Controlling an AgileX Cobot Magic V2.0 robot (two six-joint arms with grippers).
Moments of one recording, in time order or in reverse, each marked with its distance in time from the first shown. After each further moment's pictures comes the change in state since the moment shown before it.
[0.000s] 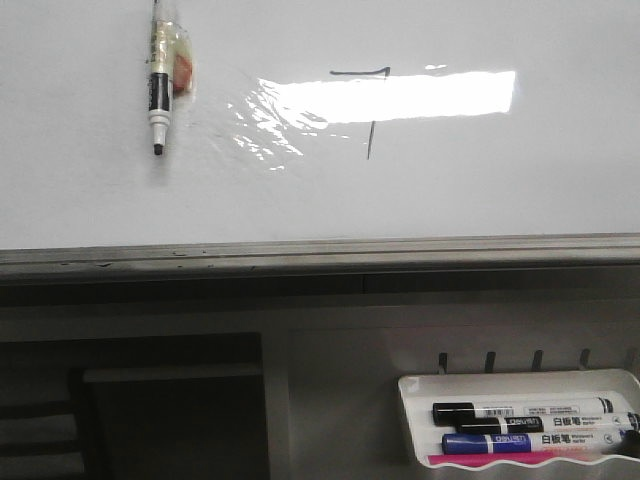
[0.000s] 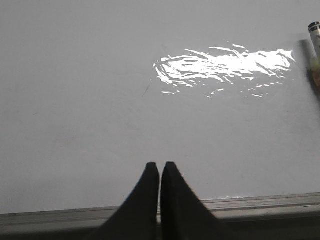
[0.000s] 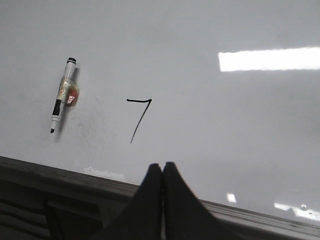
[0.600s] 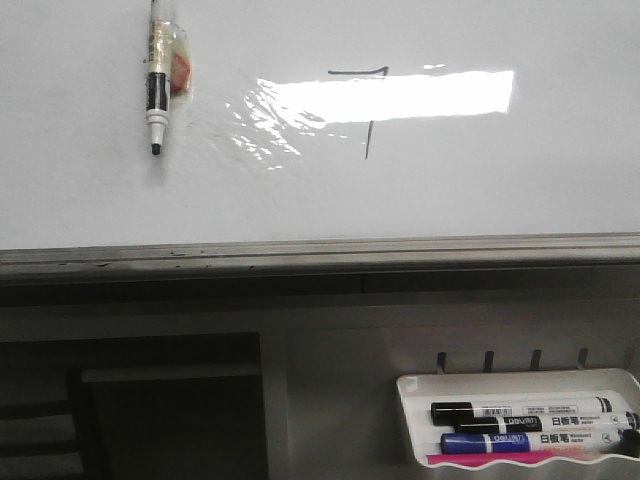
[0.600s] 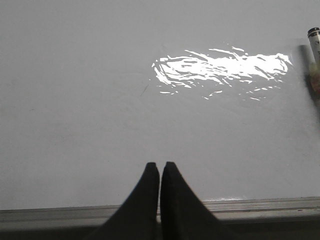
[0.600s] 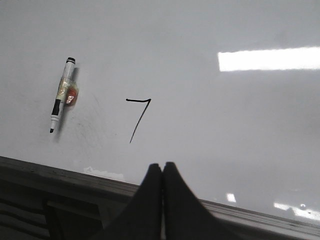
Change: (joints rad) left arm 0.000 0.000 0.000 -0.034 0.000 -0.001; right arm 0.000 0.000 0.000 0.000 0.000 0.000
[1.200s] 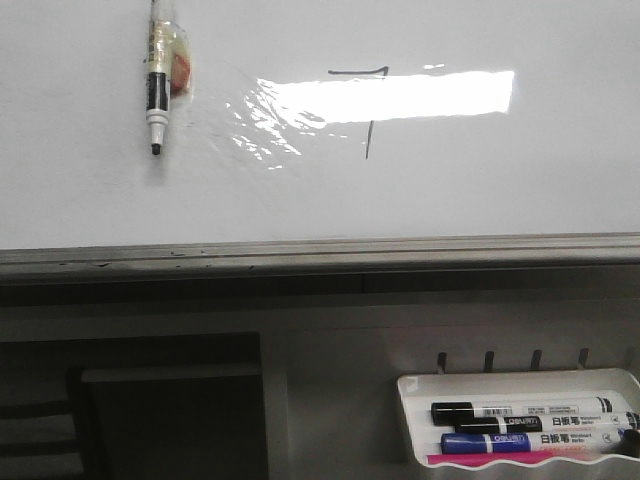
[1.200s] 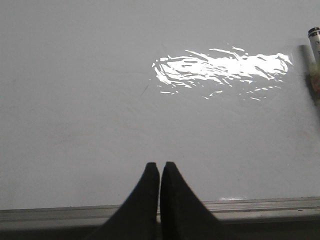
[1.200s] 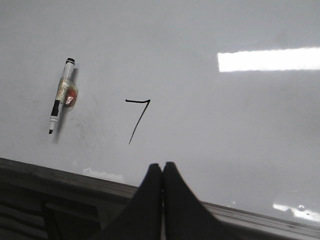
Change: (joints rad) left arm 0.000 0.000 0.000 0.000 0.000 0.000; right arm 0.000 0.000 0.000 0.000 -0.019 0.000
